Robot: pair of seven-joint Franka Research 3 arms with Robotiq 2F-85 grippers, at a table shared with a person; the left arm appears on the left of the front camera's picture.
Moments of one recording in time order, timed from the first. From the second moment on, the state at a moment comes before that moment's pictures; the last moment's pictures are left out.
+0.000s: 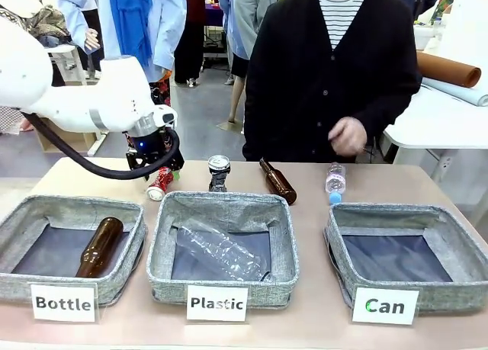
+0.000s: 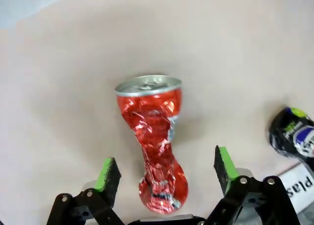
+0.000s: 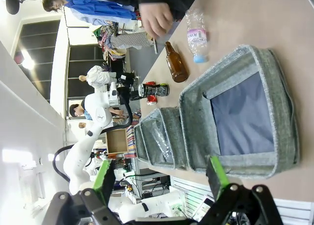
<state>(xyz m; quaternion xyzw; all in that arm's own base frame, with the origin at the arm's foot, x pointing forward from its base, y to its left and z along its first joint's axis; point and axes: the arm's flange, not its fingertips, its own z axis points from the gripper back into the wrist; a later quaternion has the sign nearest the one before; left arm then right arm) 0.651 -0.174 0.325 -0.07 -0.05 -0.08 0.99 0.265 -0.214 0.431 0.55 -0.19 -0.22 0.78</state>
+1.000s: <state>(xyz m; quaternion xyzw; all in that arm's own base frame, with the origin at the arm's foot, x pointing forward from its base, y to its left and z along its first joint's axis) 0.652 -0.173 0.322 -0.01 -0.07 -0.08 0.99 0.265 -0.214 0.431 0.55 -0.19 -0.22 0.78</state>
